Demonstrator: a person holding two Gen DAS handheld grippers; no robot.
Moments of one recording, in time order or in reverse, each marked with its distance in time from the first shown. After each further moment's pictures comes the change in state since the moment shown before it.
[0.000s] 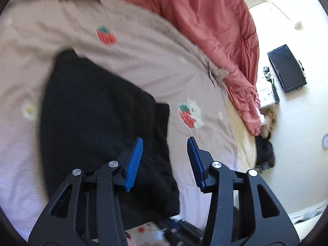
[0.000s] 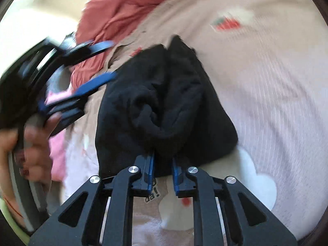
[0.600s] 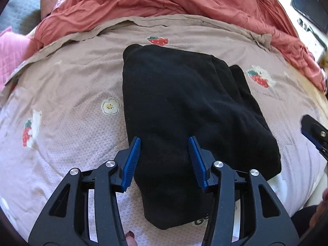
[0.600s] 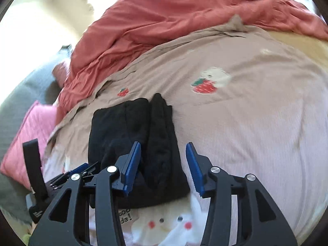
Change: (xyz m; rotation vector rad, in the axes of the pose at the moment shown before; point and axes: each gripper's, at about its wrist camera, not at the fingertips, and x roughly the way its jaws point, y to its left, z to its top) left arm -0.005 0.029 -0.075 0.320 -0.098 0.520; right arm -0.043 0.003 0.049 -0.190 -0.224 -0.162
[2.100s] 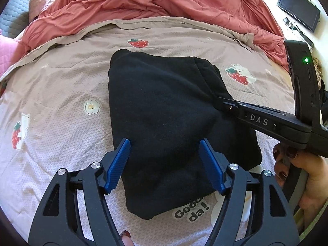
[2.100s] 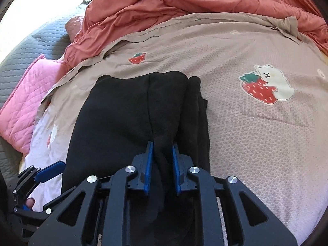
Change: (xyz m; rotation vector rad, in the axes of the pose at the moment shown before) left arm -0.010 -0.020 -0.004 0.046 -0.008 -0.096; right arm 0.098 0.026 0.021 -0.227 0.199 0.043
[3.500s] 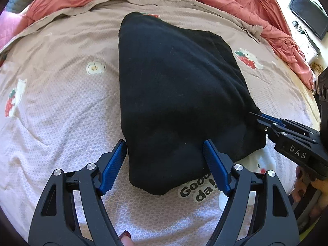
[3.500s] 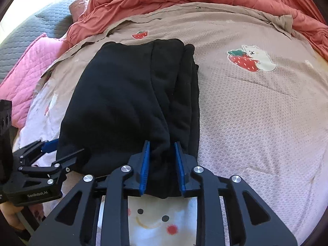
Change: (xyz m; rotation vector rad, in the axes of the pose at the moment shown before) left arm 0.014 0.012 -0.031 -0.084 0.111 -0.019; right arm -0.031 0.005 -0.053 -0.073 0.089 -0.058
